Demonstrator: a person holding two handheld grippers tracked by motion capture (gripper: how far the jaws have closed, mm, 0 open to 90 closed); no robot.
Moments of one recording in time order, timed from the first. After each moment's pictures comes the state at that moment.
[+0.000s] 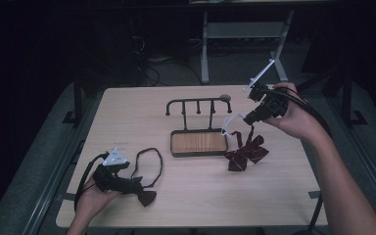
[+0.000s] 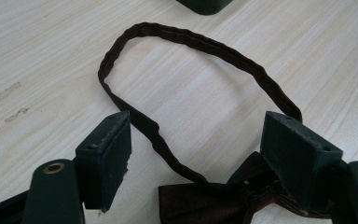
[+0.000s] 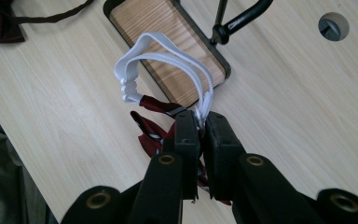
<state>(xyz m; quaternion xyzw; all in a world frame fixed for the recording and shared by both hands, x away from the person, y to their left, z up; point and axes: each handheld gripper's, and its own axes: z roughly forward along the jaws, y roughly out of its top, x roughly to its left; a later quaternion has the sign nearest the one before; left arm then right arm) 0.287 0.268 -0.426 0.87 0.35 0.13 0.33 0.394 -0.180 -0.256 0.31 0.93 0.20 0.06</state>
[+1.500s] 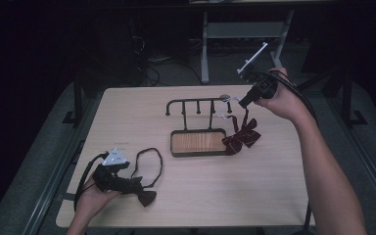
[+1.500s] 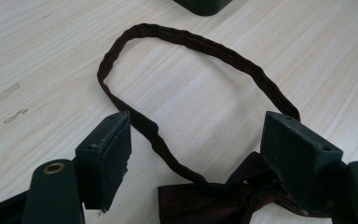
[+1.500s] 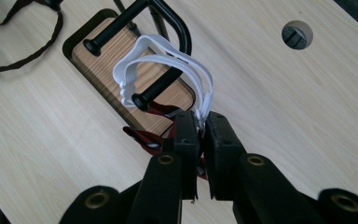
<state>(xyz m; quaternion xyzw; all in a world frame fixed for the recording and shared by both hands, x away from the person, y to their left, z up) 0.287 0.268 -0.426 0.87 0.35 0.13 0.33 0.450 -0.173 -0.253 0.37 0.90 0.20 0.06</state>
